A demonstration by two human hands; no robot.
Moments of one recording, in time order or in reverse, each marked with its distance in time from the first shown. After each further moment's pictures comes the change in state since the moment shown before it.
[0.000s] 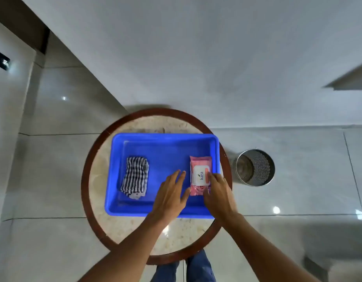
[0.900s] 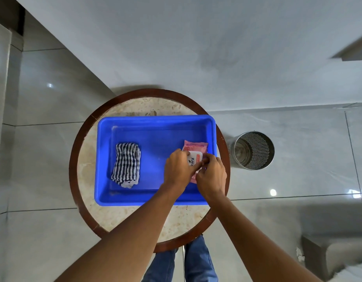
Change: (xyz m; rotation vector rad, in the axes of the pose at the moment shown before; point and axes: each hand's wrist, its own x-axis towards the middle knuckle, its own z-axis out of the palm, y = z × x) left_hand 0.059 0.041 0.007 -0.269 0.135 -0.249; right_hand 0.021 -0.010 0.022 0.381 0.290 0.252
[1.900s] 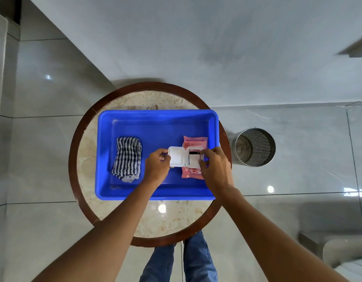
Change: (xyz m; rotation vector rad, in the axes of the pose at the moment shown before) left_hand 0.003 -0.067 -0.020 -0.480 -0.024 -0.246; right_hand 0.013 0.008 -0.016 -0.242 -0.097 -0.275
